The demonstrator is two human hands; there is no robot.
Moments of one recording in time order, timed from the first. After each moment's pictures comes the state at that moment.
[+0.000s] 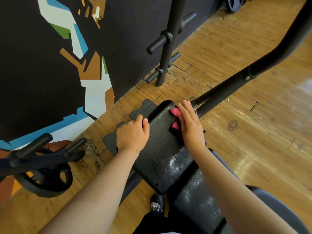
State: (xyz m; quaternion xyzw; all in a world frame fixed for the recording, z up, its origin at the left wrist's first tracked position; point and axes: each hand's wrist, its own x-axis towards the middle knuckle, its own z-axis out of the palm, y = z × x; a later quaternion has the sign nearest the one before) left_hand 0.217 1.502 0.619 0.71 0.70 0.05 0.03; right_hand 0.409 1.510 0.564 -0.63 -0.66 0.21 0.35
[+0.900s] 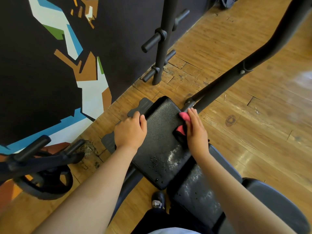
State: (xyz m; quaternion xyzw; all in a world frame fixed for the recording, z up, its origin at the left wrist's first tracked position) left_hand 0.217 1.503 0.617 0.71 0.70 0.05 0.04; right_hand 0.421 1.478 0.546 -0.68 -0.55 0.27 0.40
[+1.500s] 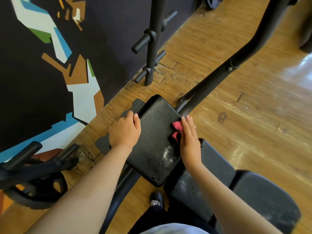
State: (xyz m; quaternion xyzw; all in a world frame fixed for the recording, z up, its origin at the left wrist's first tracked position) left_hand 0.215 1.504 0.613 0.72 0.69 0.07 0.04; right_hand 0.409 1.434 0.536 -0.70 -0.54 0.26 0.39
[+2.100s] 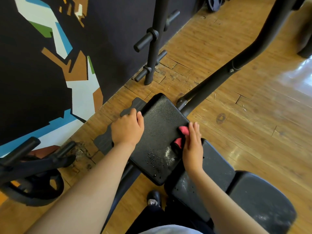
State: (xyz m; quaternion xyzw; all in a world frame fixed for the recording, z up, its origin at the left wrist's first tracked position) left_hand 0.214 1.504 0.610 0.72 0.69 0.06 0.00; right_hand 0.403 1.418 0.533 -0.74 -0.46 0.30 0.40
